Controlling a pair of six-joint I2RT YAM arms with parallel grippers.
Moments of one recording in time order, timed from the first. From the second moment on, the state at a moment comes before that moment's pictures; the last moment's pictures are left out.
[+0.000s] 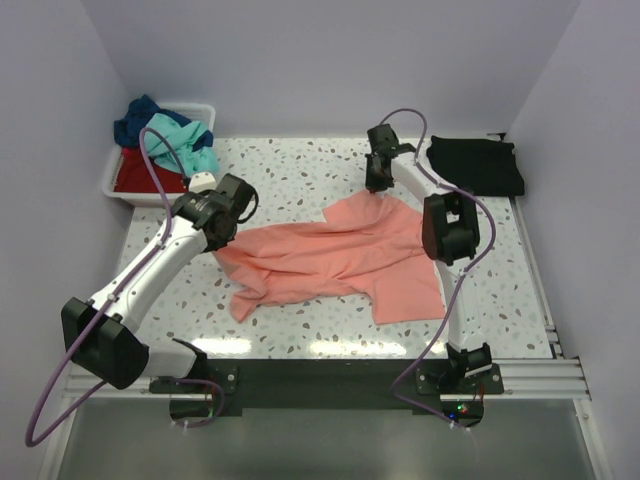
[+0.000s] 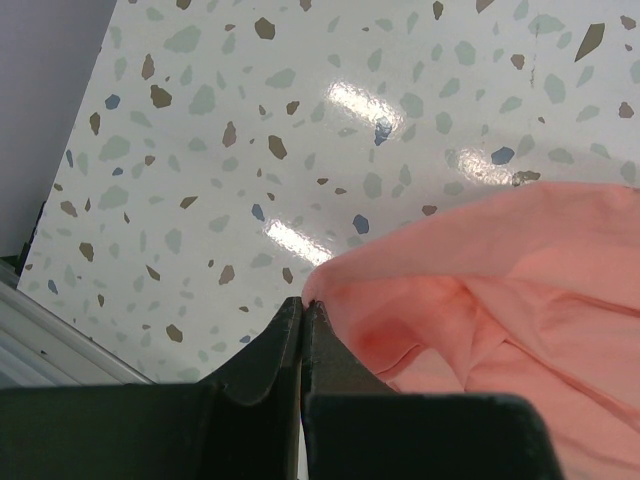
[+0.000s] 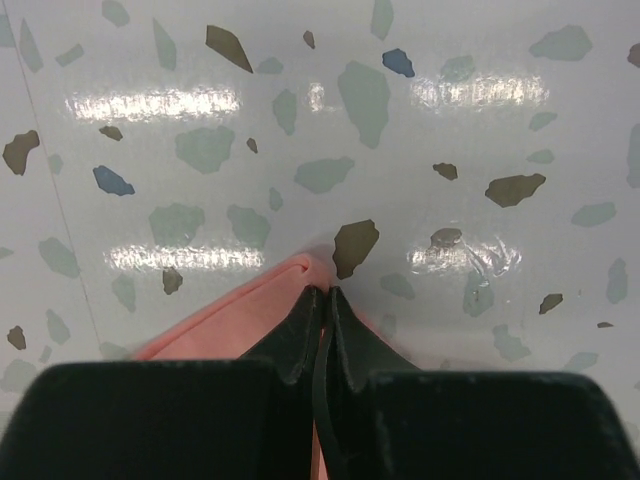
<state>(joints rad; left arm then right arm) -0.45 1.34 1.25 -1.17 -0.69 -0.80 0.31 2.42 2.07 -0.67 0.12 0.33</state>
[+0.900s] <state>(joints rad) -0.45 1.37 1.47 -1.07 -0.76 -0.65 0.31 1.82 1.77 -0.66 0.39 0.31</state>
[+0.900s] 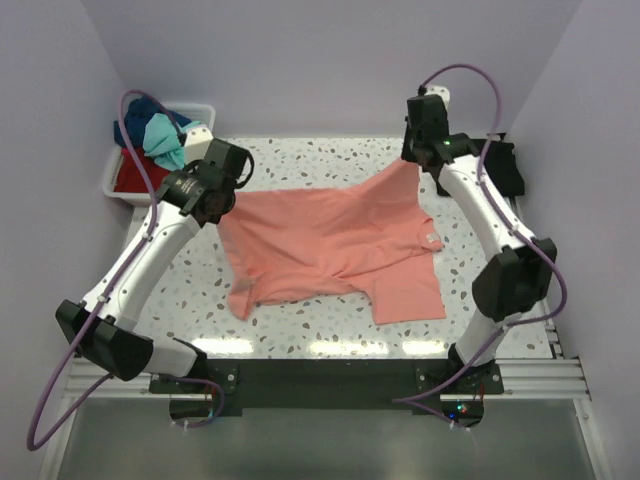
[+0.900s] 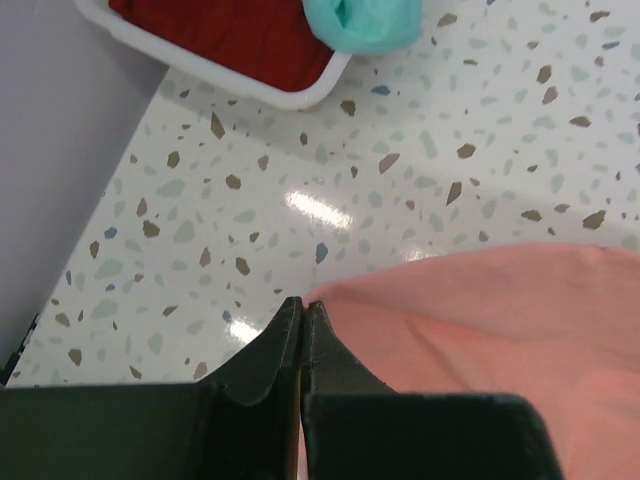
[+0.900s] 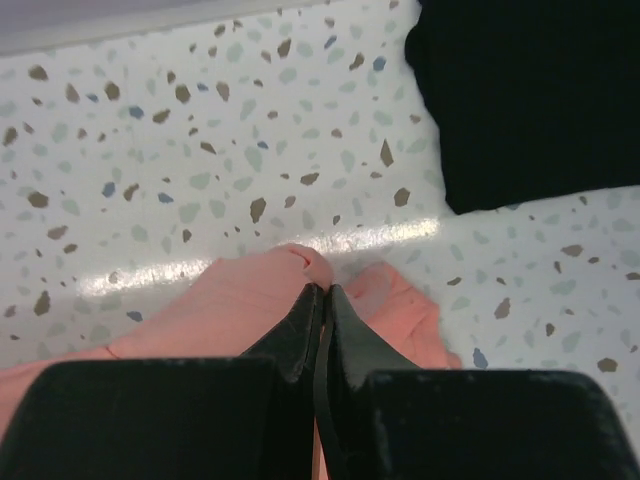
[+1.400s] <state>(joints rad) -0.38 1.46 1.77 -0.80 -0.80 -0.35 0.31 1.43 1.98 -0.71 0.56 0.16</state>
